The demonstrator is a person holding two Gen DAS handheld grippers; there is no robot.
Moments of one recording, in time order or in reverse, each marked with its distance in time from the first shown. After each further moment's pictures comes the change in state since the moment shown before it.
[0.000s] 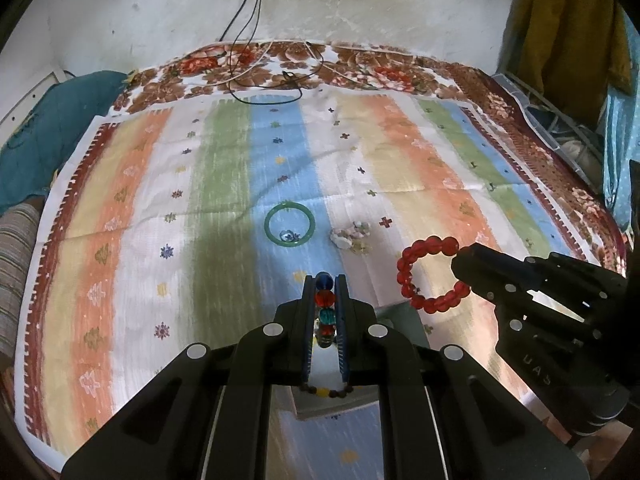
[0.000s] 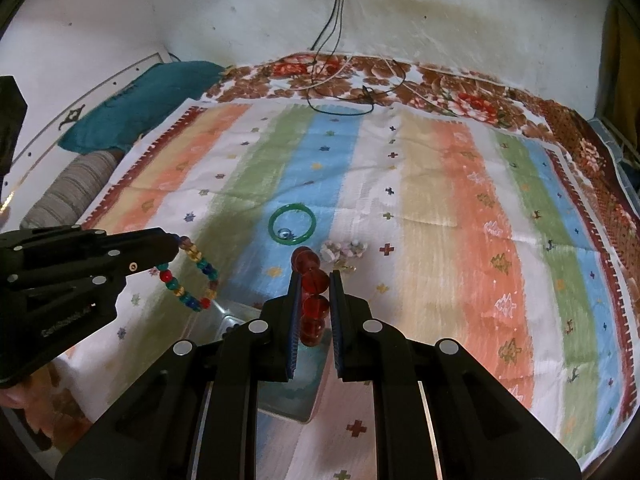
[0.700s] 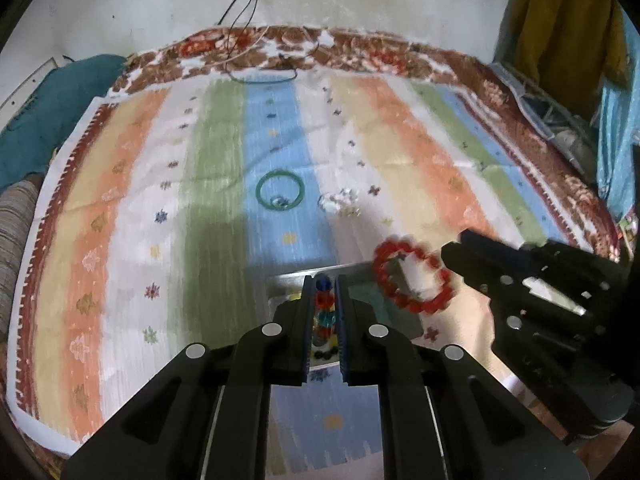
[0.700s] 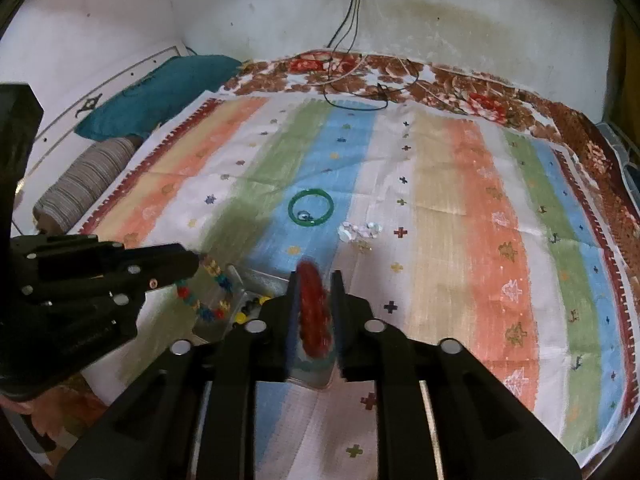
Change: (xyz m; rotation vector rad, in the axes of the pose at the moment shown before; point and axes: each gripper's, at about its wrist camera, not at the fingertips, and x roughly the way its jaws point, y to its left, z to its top) left arm -0.006 -0.010 -0.031 -0.008 0.055 0.005; right arm -0.017 0.010 -0.020 -0.031 0.006 0.026
